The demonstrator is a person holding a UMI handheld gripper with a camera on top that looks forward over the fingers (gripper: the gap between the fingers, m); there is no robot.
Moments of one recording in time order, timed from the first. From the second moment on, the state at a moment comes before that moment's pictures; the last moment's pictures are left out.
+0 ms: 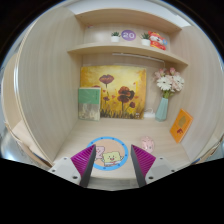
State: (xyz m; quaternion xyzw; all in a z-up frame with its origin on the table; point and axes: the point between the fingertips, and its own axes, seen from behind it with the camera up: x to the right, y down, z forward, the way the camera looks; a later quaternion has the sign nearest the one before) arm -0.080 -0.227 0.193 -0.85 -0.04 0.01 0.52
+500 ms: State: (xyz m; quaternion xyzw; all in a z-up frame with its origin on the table) arm 0.043 -0.221 0.070 -0.90 0.04 -0.06 0.44
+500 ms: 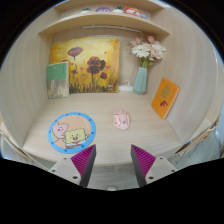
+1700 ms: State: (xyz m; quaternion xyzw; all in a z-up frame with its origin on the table) arm 0.094 -0.015 -0.001 -0.94 0.06 0.01 0.34
